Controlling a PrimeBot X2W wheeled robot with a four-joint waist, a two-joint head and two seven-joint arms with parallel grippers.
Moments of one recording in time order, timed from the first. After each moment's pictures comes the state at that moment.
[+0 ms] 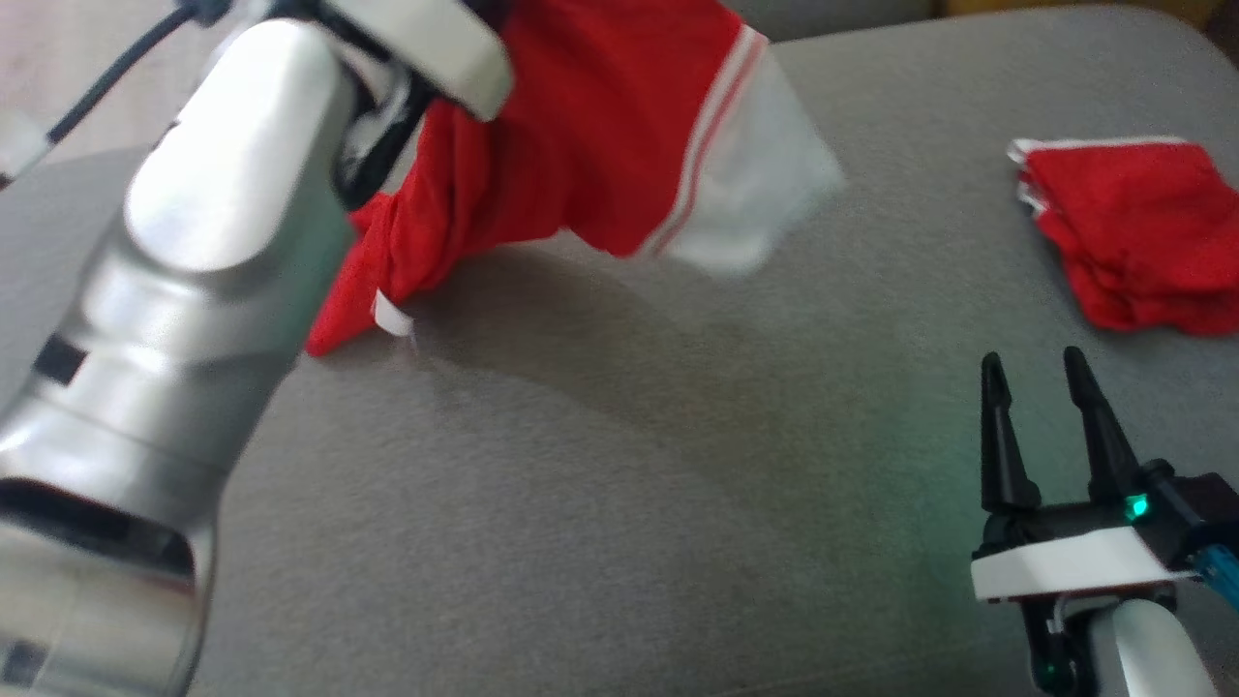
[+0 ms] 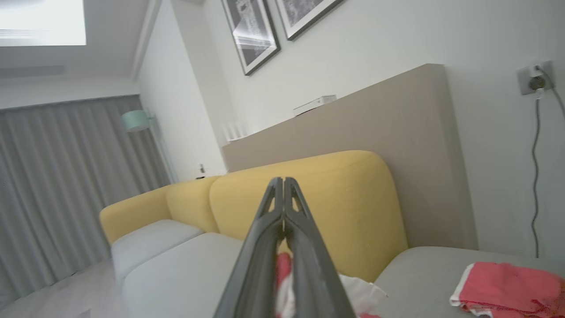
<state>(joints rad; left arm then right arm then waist) -1.17 0.22 -0.69 0.56 -0.47 -0.13 -0.11 -0.01 -0.07 -0.01 0.13 0.14 0.13 -0.25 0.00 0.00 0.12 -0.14</state>
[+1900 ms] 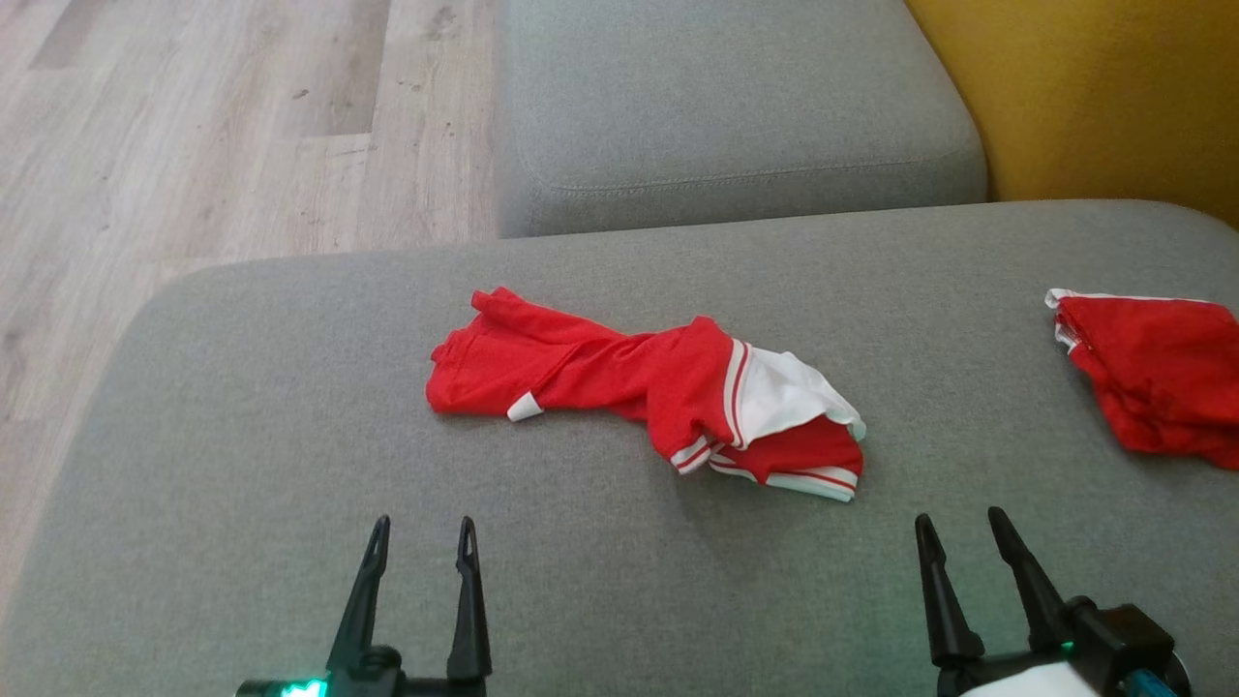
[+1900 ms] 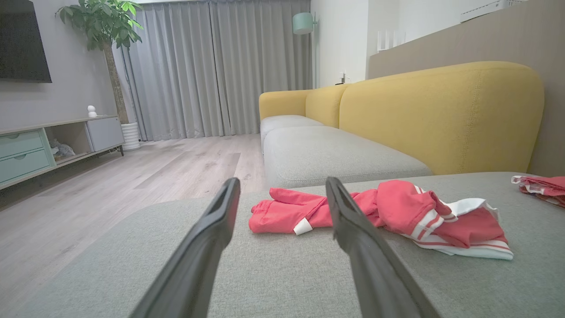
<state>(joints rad) 0.17 0.06 -0.32 0.06 -0.08 0.25 -0.25 0.20 -0.06 0.09 0.17 0.17 0.13 -0.25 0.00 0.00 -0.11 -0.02</state>
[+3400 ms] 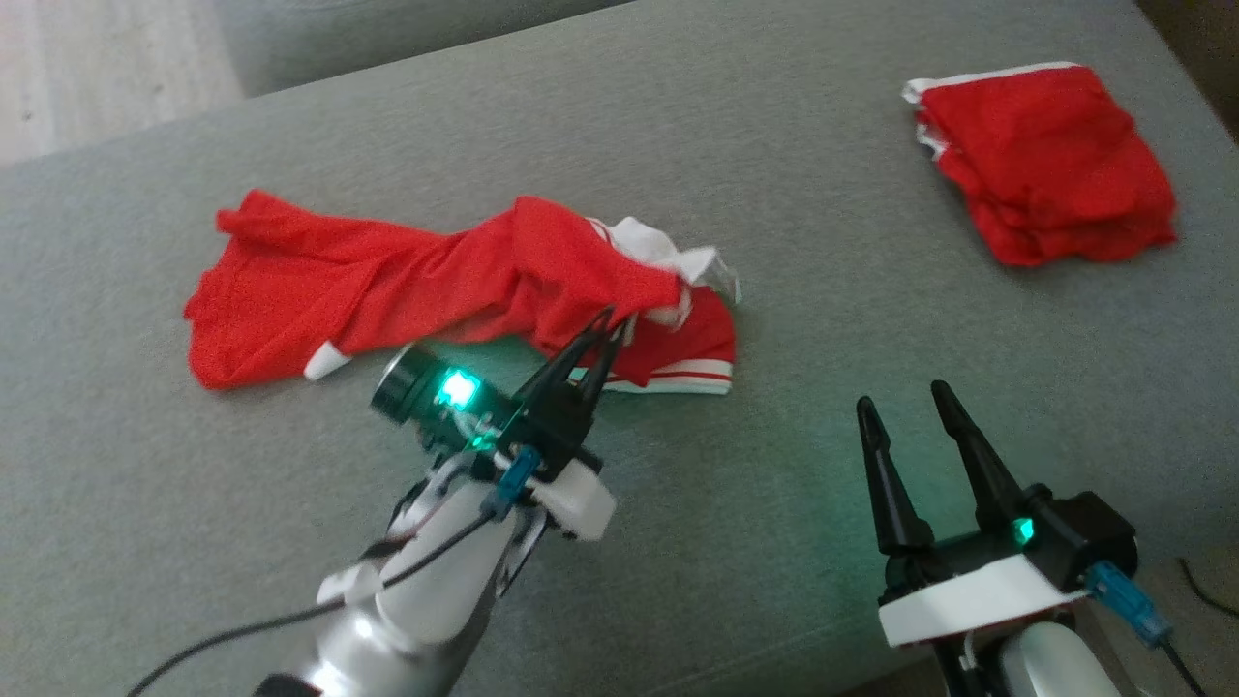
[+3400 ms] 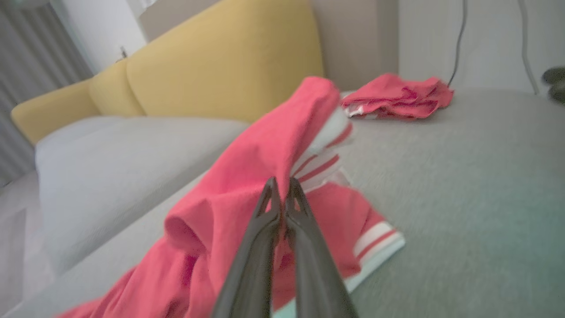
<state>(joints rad) -0.55 0.05 -0.68 0.67 -0.05 0.08 -0.25 0.00 -0.06 0.18 0.15 0.18 0.13 -0.25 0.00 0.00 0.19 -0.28</state>
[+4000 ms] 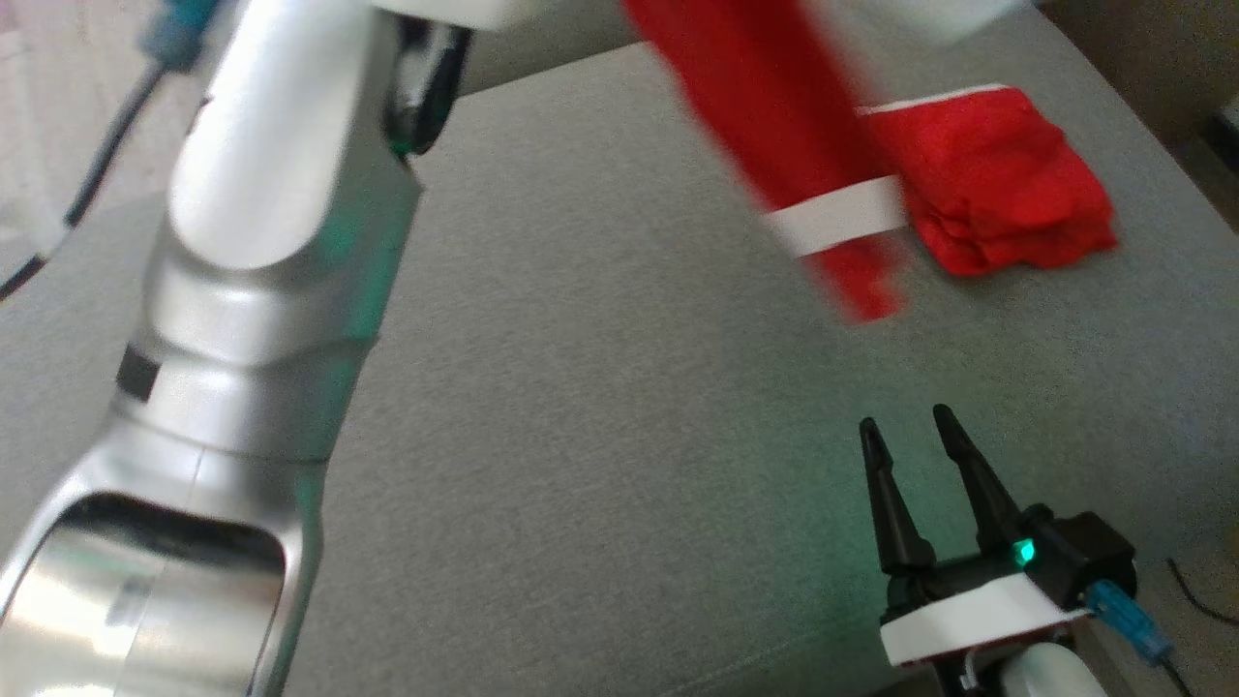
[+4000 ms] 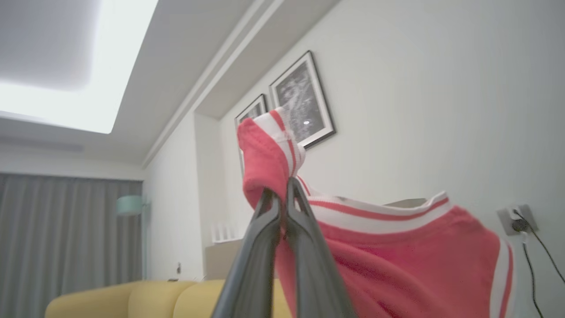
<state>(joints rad) -1.16 0.02 -0.40 0.45 -0.22 -0.05 -0.26 0.04 -0.05 0.18 0.16 0.19 0.13 -0.25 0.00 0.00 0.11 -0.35</state>
